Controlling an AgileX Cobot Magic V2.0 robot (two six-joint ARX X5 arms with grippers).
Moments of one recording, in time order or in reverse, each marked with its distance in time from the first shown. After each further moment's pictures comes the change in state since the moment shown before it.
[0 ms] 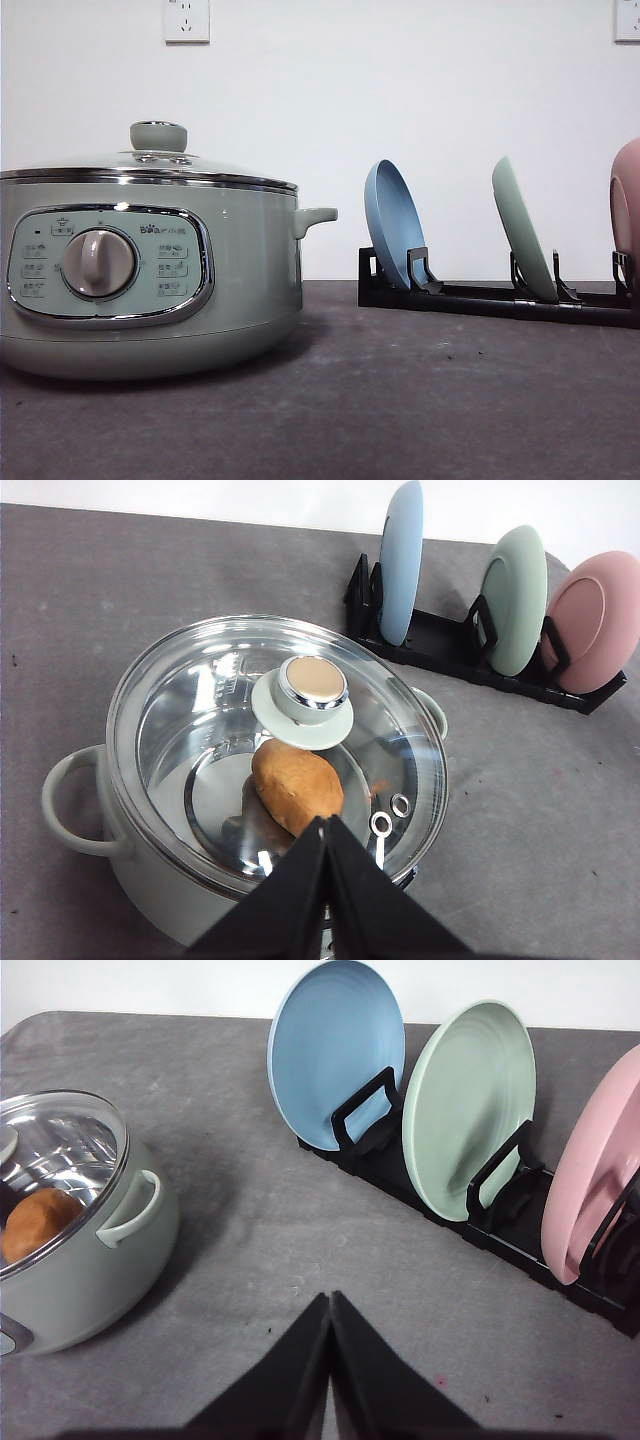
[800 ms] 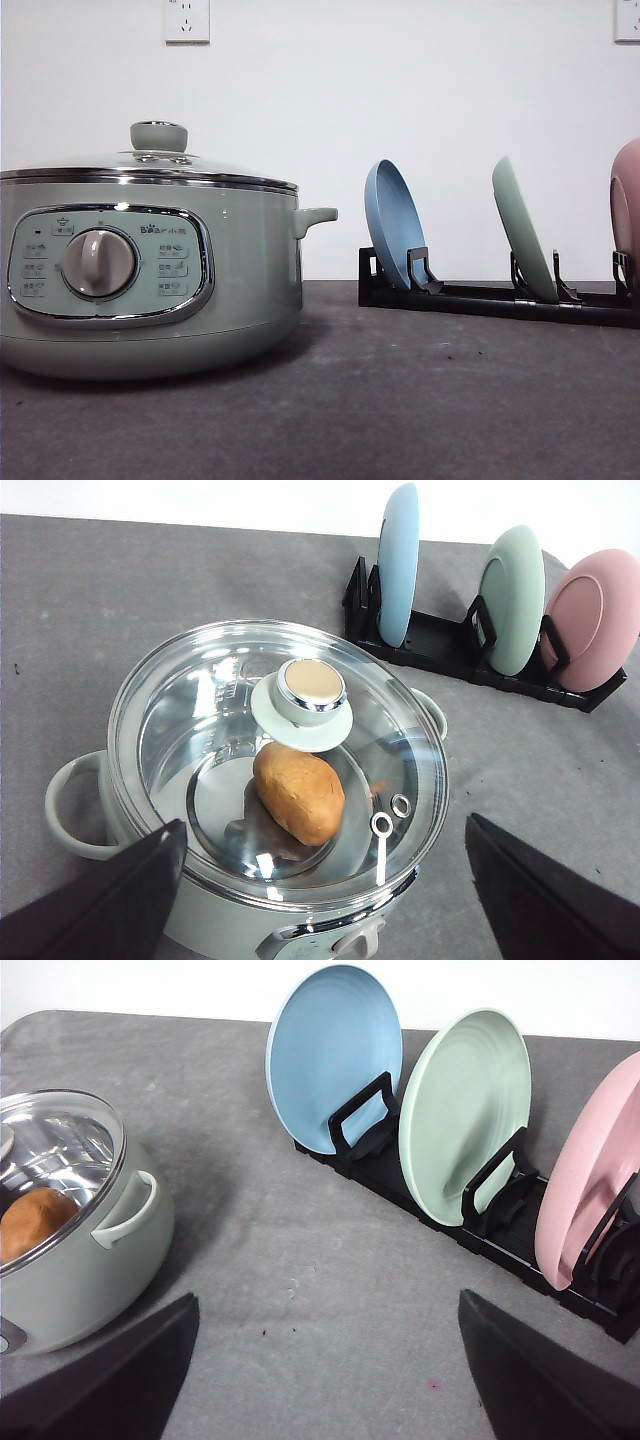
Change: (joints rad) left_arx 0.000 -0.002 0.001 0.000 0.000 0.013; right_arx 0.000 0.000 0.001 0.003 0.006 -0.010
